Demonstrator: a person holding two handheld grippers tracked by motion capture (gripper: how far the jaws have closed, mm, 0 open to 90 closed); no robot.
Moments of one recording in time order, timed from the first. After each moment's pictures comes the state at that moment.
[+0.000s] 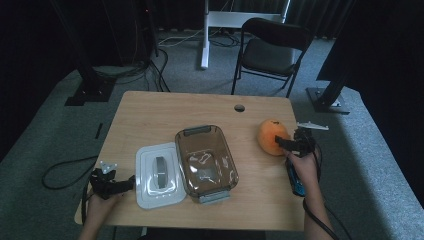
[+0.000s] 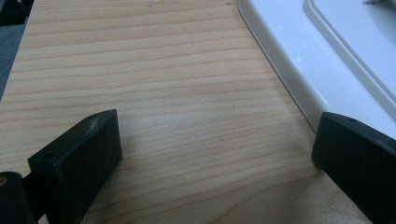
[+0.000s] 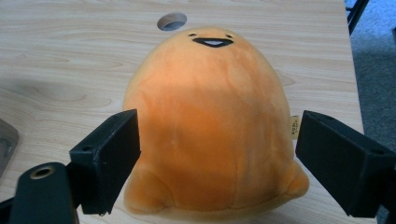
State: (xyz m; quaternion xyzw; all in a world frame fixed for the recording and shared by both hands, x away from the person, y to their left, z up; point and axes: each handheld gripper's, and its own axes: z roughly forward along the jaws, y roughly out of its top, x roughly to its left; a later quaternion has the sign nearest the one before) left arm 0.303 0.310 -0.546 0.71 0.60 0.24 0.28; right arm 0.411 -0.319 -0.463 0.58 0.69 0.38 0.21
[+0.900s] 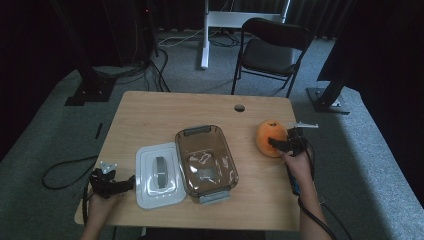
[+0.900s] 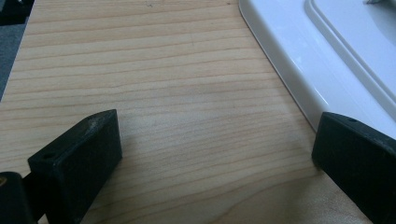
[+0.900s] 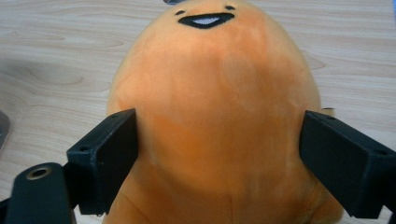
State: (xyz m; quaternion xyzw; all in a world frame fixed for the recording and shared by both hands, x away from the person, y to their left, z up) left arm 0.303 0.310 -0.546 0.71 0.60 0.24 0.28; right arm 0.427 -0.306 -0.482 0.58 0.71 0.36 0.18
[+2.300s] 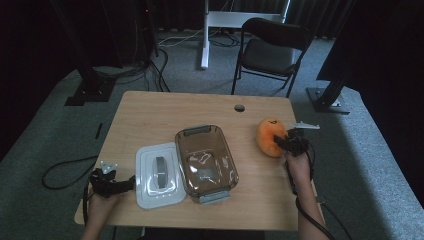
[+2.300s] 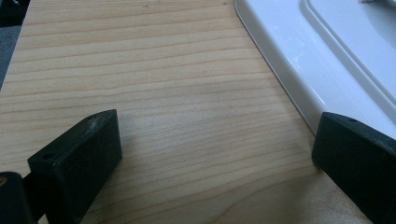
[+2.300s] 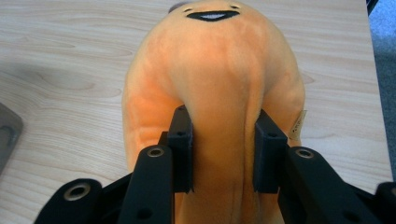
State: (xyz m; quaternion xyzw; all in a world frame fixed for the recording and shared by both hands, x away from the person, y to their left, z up) left arm 0.303 0.309 -0.546 0.71 0.60 0.24 0.28; right arm 0.412 -0.298 -0.463 0.57 0.71 0.36 0.21
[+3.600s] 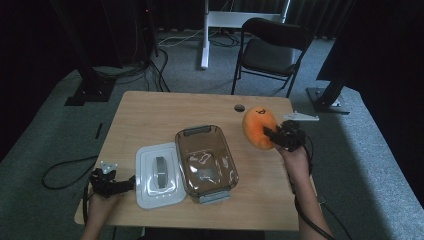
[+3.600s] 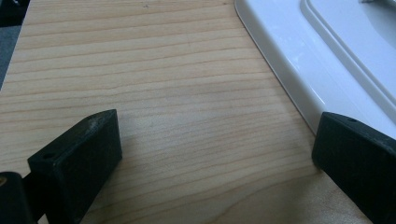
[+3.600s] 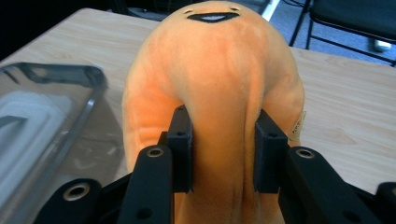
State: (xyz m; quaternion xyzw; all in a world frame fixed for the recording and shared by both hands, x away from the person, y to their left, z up) left arm 0.303 0.310 -0.546 0.71 0.60 0.24 0.28; right arm 0.379 -0.251 -0.384 0.50 0.73 0.41 0.21
